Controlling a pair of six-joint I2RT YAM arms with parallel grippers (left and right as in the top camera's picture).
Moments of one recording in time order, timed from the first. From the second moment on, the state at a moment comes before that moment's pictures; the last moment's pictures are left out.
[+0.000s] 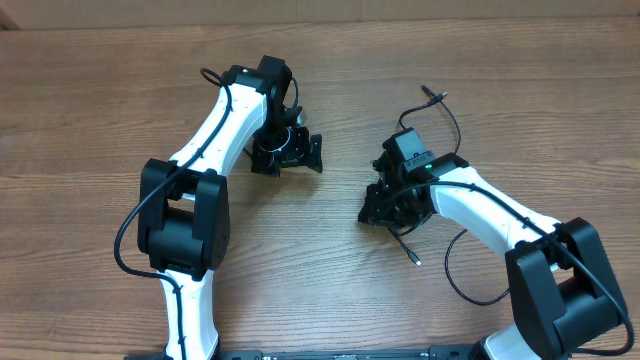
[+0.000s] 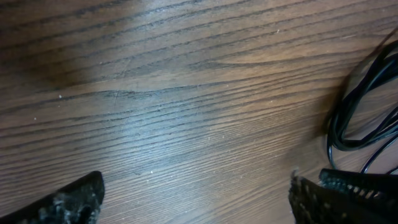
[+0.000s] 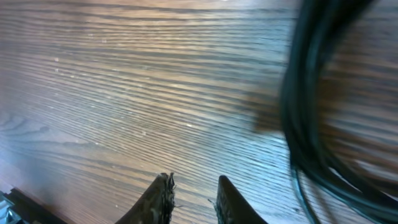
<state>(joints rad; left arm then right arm) -0.29 2.16 1.75 -1.22 0.36 -0.21 0.43 1.73 1.01 -0.66 -0.42 0.46</state>
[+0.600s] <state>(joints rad) -0.29 2.16 1.75 -1.22 0.36 -0.21 0.39 1.73 1.03 -0.56 -0.26 0.49</state>
